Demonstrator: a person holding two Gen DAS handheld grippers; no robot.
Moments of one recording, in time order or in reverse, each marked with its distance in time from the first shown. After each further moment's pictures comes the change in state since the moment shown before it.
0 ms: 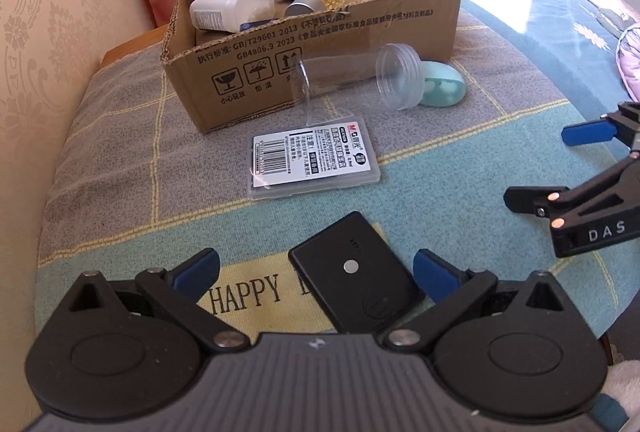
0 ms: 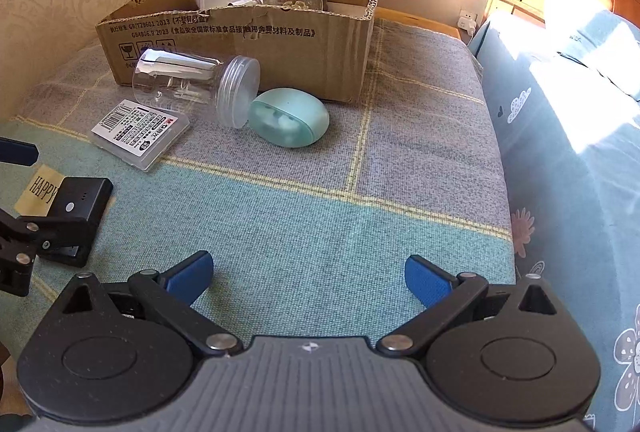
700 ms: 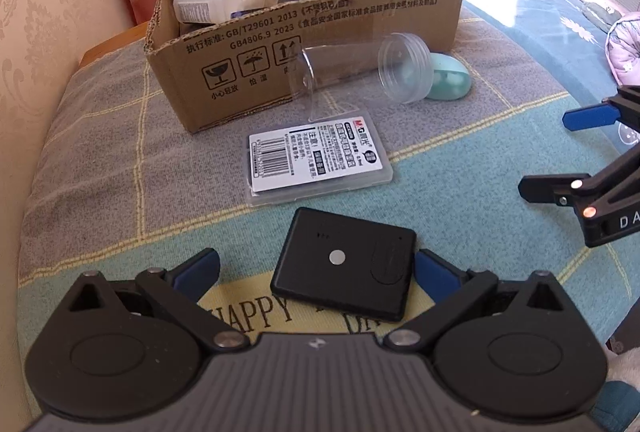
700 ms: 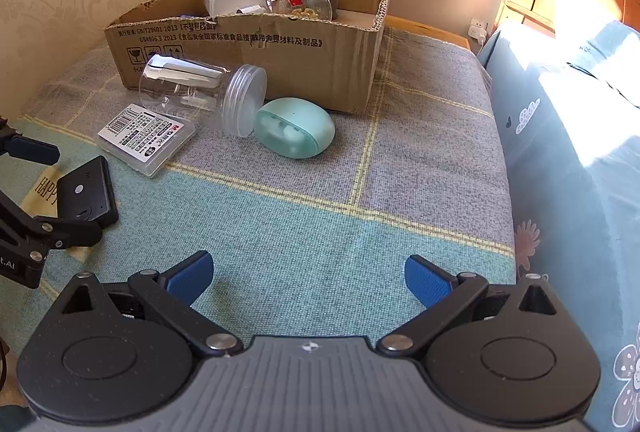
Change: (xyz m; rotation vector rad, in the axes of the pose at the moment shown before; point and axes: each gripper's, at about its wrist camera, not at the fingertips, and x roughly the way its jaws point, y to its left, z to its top) left arm 0.029 0.016 0.007 0.003 -0.003 -0.056; right arm 0.002 -0.003 0.004 -0.030 -0.013 0.024
